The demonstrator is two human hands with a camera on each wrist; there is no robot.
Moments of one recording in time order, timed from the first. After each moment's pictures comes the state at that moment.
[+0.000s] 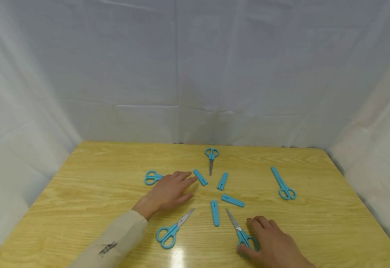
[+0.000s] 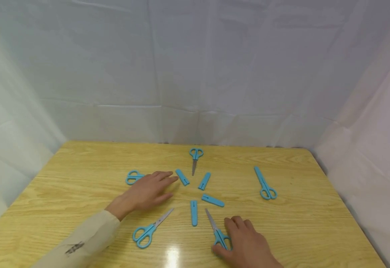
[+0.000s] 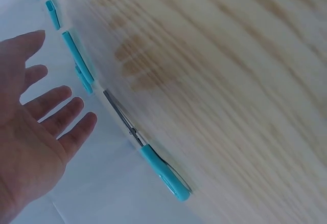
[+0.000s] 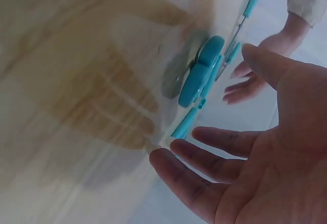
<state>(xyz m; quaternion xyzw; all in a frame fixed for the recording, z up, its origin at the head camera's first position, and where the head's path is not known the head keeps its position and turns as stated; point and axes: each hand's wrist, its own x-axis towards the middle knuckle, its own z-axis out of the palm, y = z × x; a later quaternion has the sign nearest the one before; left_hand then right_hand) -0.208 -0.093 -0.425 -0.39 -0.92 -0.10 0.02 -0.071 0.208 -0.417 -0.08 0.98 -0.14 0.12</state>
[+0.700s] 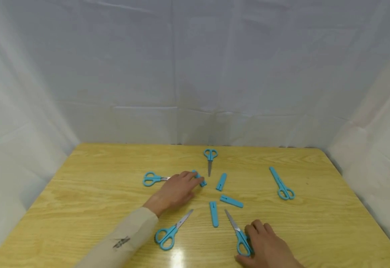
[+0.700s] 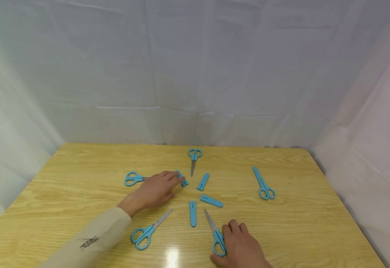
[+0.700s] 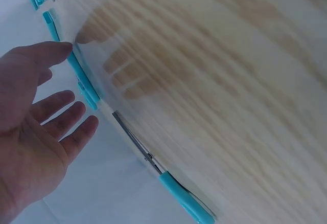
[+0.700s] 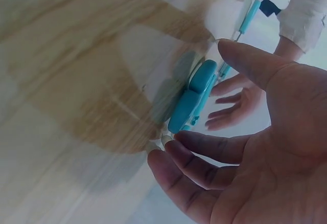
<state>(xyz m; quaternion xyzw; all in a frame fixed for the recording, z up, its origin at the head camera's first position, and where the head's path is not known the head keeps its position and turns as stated) -0.219 -0.070 -0.430 -0.41 -0.91 -0.07 0.03 -0.068 0.201 -0.426 -0.13 0.98 -0.14 0.12</state>
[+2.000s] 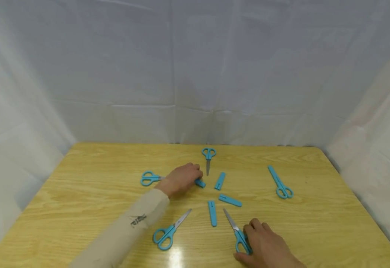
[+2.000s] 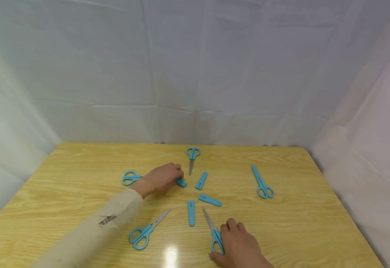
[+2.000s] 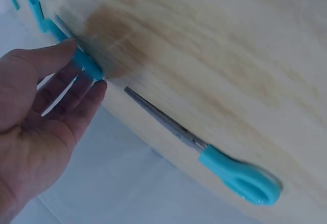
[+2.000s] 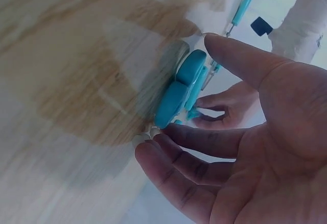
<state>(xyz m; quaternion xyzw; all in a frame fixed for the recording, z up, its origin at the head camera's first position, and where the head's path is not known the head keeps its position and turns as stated) -0.253 -0.041 -0.416 -0.40 -0.92 -0.01 -0.02 -0.071 0.196 -0.422 -0.12 0.98 -0.11 0.12</state>
